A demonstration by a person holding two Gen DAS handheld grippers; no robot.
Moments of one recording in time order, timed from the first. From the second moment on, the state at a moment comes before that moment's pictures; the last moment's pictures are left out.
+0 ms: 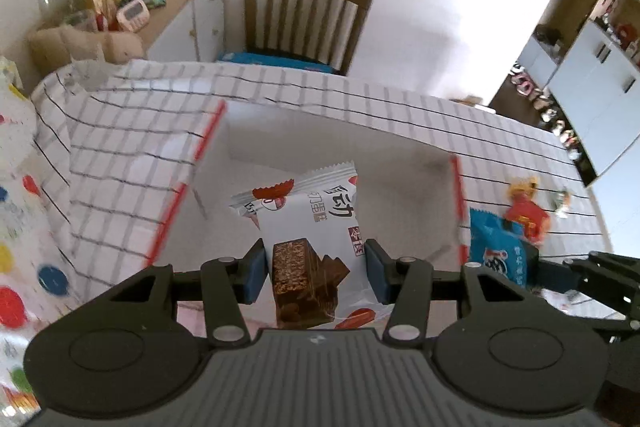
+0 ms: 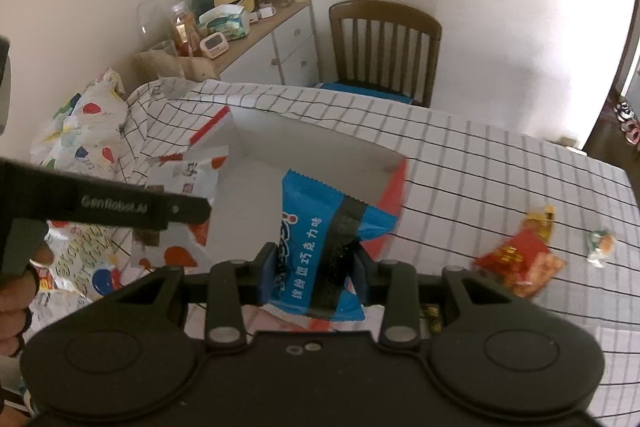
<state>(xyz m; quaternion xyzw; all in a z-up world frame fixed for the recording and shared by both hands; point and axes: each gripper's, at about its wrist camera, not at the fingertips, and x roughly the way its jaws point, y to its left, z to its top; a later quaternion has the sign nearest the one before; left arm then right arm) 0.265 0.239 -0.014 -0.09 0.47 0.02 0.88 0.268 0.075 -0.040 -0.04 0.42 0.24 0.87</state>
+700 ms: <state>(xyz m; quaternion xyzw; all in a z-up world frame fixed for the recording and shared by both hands) 0.322 0.270 -0.100 -0.01 0.53 0.00 0.85 0.317 0.168 -0.127 -0.08 0.48 0.22 0.84</state>
